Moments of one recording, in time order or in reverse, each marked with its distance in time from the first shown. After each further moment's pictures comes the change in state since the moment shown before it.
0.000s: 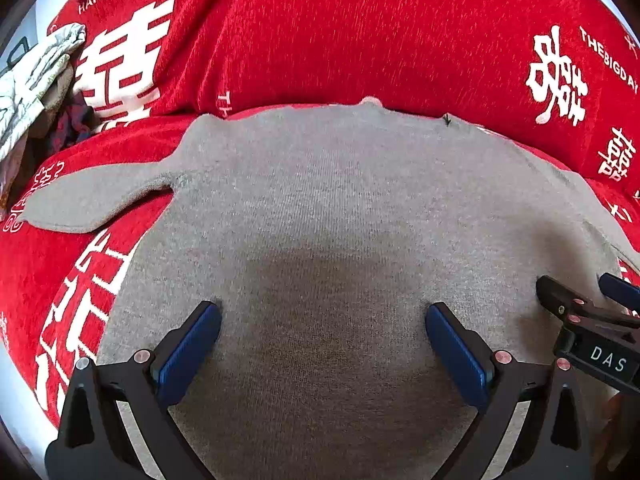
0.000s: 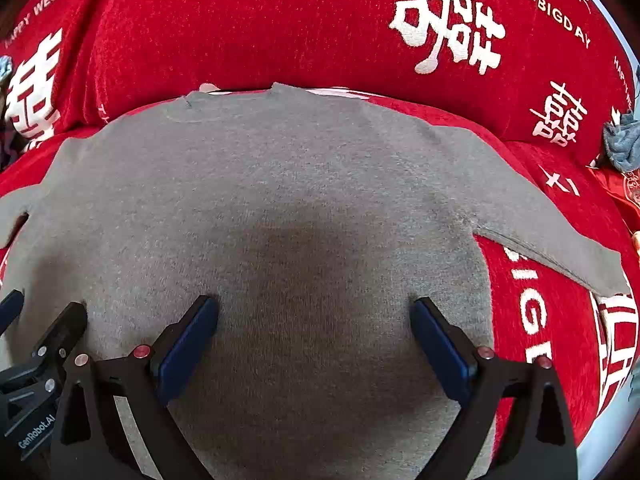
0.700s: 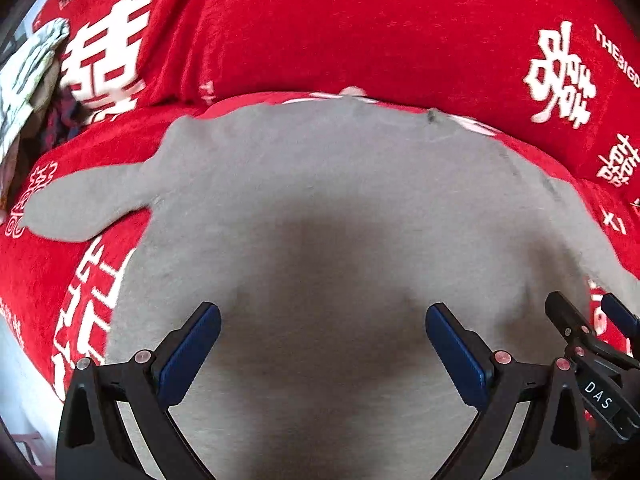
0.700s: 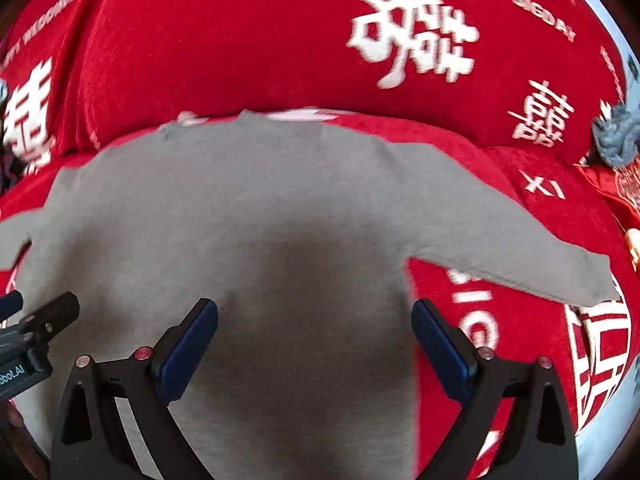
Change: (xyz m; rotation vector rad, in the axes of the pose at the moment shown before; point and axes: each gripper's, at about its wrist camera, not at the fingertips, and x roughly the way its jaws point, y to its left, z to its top) left arm -0.013 -0.043 0.045 -0.018 0.151 -0.010; right arm -0.029 -0.053 0.024 0.057 -0.035 0.003
